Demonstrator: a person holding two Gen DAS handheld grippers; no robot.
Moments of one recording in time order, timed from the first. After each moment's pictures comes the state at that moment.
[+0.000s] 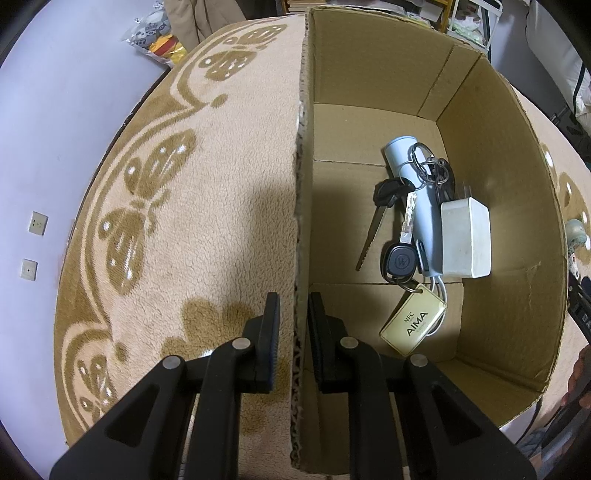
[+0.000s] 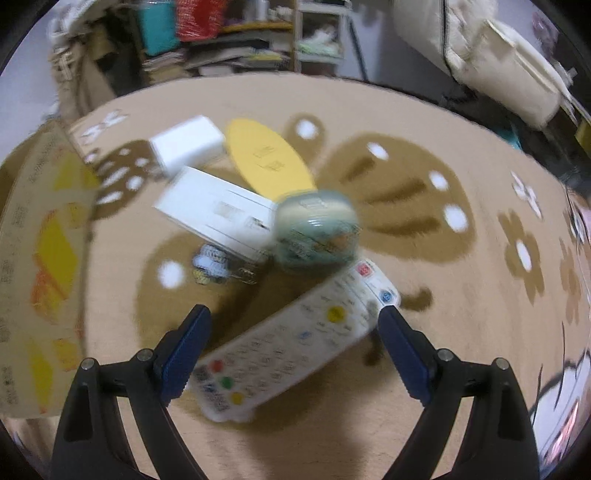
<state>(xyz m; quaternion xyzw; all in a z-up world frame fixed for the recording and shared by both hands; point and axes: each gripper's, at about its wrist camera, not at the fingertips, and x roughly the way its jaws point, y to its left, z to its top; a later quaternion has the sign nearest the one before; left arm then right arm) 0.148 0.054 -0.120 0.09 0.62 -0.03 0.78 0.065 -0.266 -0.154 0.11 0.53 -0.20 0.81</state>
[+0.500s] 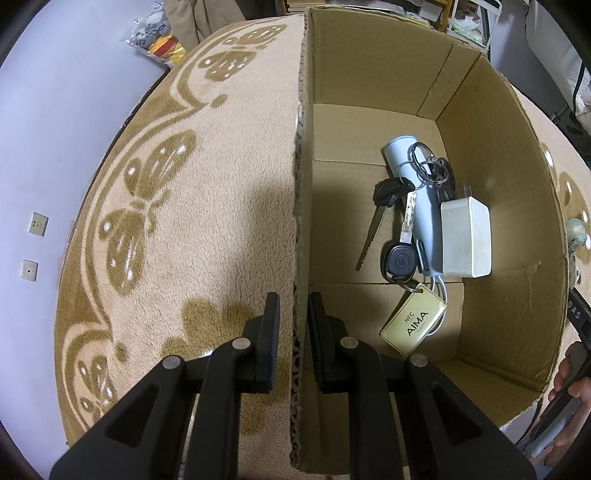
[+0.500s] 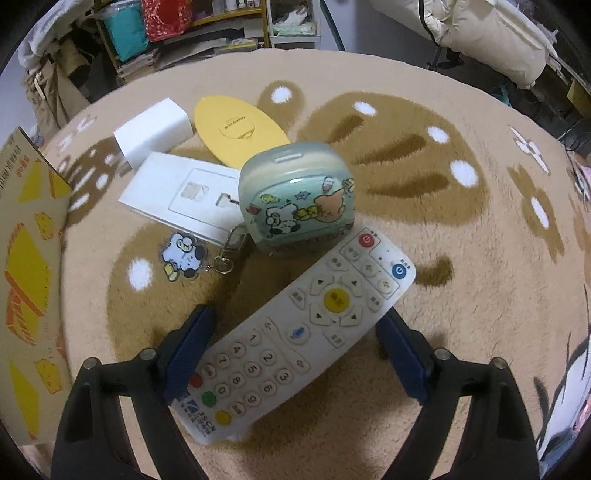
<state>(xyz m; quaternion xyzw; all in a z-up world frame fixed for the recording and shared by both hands) 0.148 0.054 -0.120 0.10 0.62 -0.03 0.78 0.065 -0.275 -0.187 0.15 0.54 -0.22 0.80</state>
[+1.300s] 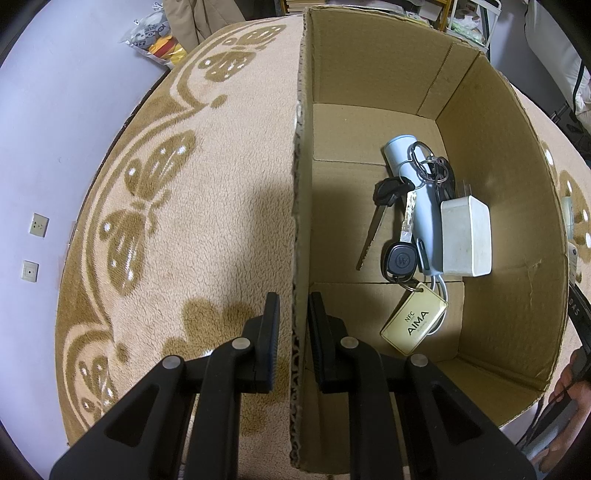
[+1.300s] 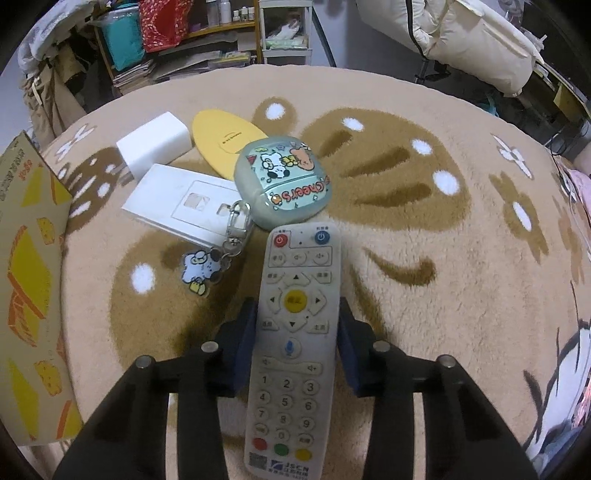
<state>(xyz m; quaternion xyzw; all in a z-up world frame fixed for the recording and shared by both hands) 0.148 0.054 -0.120 0.10 0.62 -0.03 0.78 0.057 -0.268 -0.167 0.14 0.52 -0.24 0.81</state>
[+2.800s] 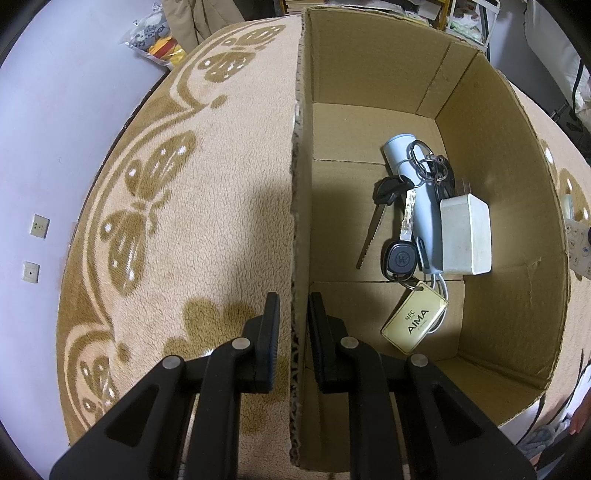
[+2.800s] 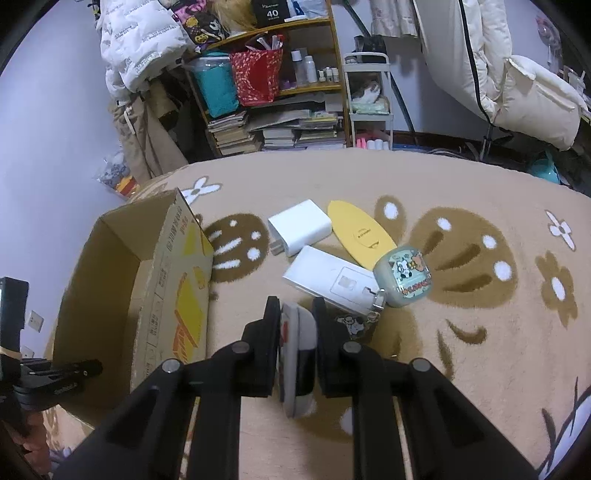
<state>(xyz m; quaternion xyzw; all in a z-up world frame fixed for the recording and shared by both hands) 0.148 0.053 -0.119 0.10 0.62 -0.03 0.78 0.065 -0.209 -0.081 0.14 0.41 -0.11 0.89</state>
